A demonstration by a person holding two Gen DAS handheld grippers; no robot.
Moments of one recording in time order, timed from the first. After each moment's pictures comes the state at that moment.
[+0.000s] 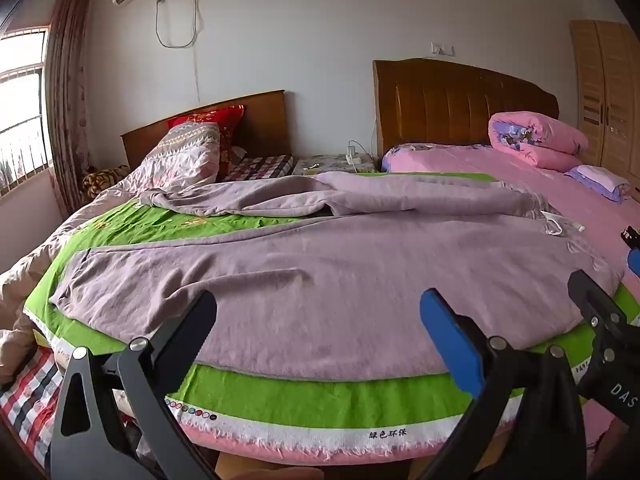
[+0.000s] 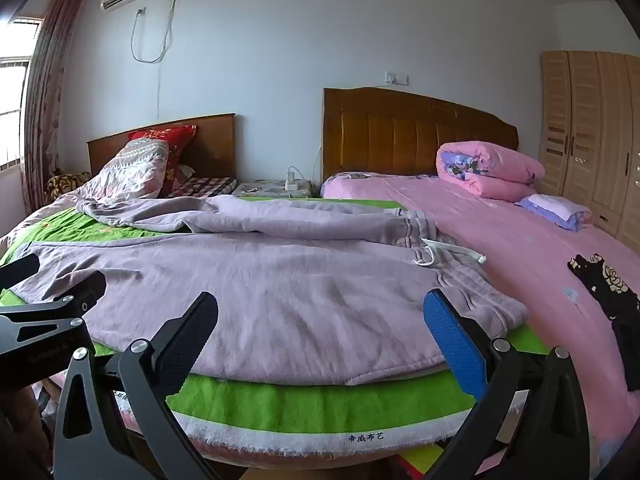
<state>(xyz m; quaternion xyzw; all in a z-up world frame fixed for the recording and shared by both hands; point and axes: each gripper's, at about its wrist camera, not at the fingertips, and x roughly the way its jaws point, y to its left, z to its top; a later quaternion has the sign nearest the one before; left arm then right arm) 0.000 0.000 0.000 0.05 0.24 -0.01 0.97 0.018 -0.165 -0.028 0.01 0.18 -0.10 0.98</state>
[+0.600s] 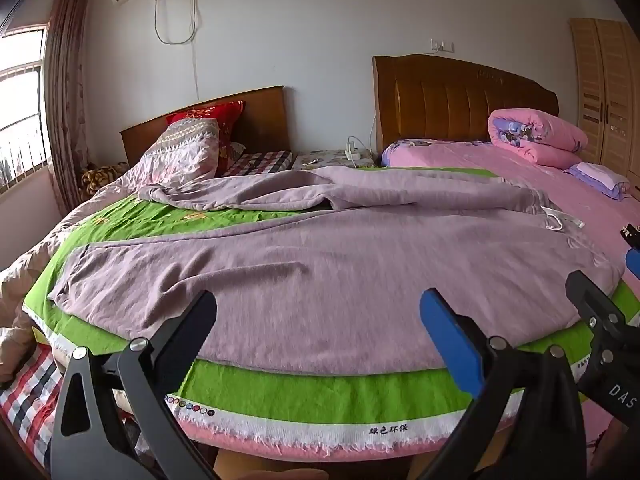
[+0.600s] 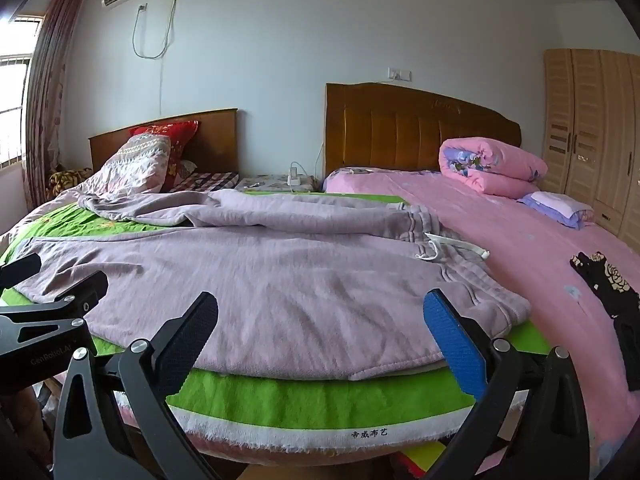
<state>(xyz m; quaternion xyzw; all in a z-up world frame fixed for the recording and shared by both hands) 0.000 0.000 -0.004 0.05 0.25 -0.01 0.97 0.021 -0.164 -0.032 0.00 0.19 -0.10 0.98</state>
